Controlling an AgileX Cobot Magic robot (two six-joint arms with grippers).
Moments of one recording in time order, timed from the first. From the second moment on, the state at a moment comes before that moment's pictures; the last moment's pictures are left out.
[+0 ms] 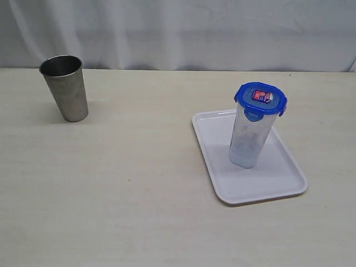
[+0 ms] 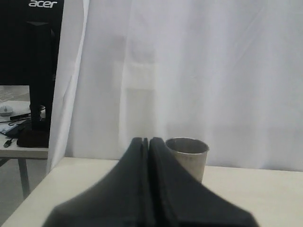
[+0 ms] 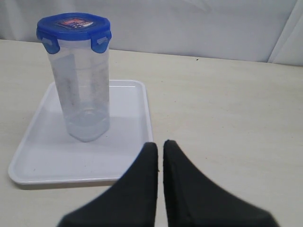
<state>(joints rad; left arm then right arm) 0.04 0.00 0.00 -0.01 -0.04 -0.02 0.04 0.00 0.00 -0.03 0.36 -0.06</state>
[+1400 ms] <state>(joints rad) 0.04 0.00 0.00 0.00 0.31 0.02 0.04 0.00 0.00 -0.03 0.36 -0.06</state>
